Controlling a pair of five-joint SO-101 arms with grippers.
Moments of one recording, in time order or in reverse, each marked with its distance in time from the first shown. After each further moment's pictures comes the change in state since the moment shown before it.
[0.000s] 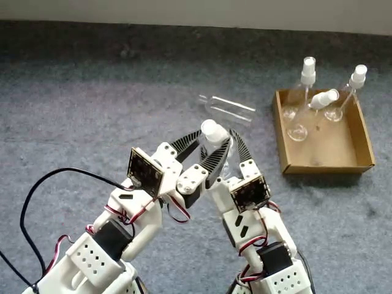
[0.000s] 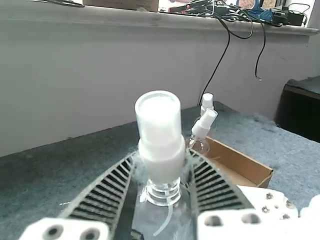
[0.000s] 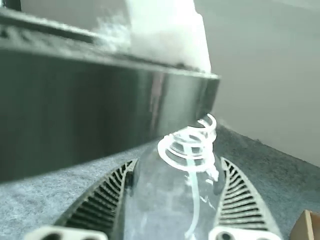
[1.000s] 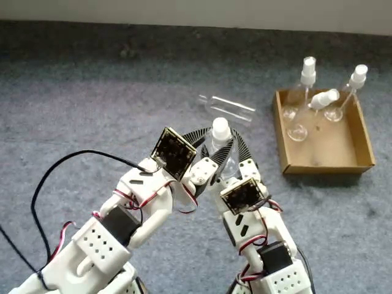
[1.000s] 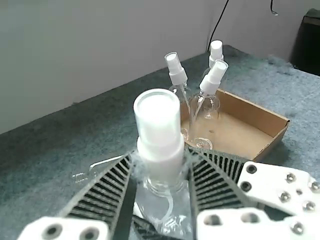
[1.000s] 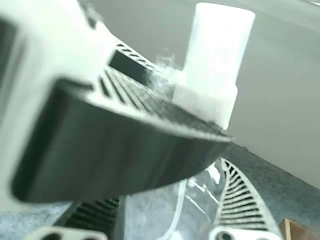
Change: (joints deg) left arm -0.9 12.7 -10.9 10.6 -6.3; right arm 0.3 0.1 0.0 -0.2 5.5
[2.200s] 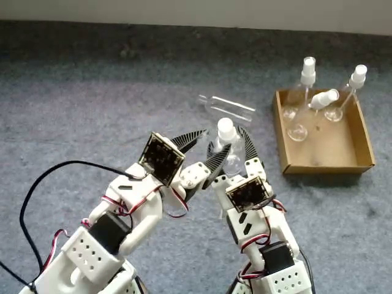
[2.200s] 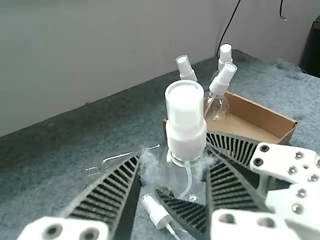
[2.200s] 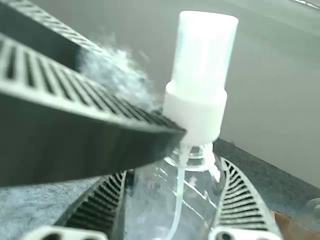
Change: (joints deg) left arm -1.3 -7.9 1.7 5.8 -0.4; right arm 3.3 -0.1 0.0 0.0 -0.1
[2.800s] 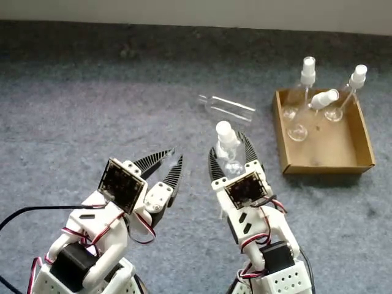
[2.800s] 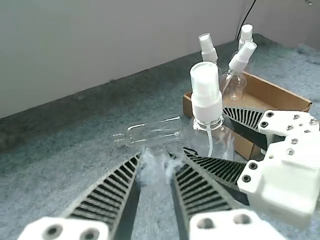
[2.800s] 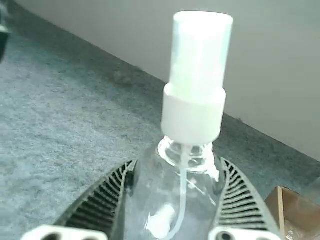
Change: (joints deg) left arm -4.9 -24.6 0.3 28.1 0.0; right arm 0.4 0.0 0.0 6.2 0.0
